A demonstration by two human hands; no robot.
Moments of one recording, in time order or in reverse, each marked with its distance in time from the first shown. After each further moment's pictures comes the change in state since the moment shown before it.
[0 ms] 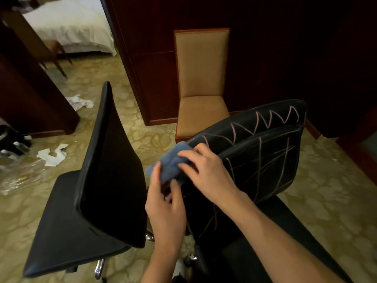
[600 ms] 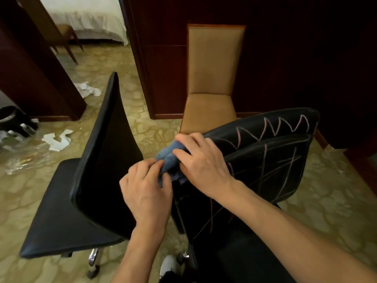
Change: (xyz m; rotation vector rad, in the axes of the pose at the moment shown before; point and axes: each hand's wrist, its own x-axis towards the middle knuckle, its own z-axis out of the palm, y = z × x) left_hand 0.044 -0.021 -0.006 0.714 0.181 0.521; right_hand 0.030 0.015 0.003 -0.439 0.069 -0.491
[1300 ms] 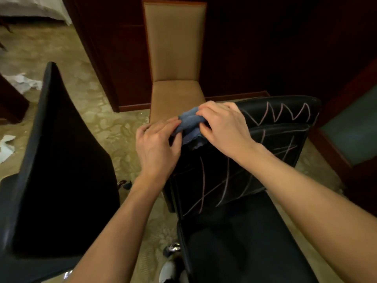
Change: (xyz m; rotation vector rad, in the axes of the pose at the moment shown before) left_hand 0.087 0.041 0.098 -0.298 -0.210 0.256; right_hand 0.008 0.113 -0.017 -0.166 -0.084 0.291
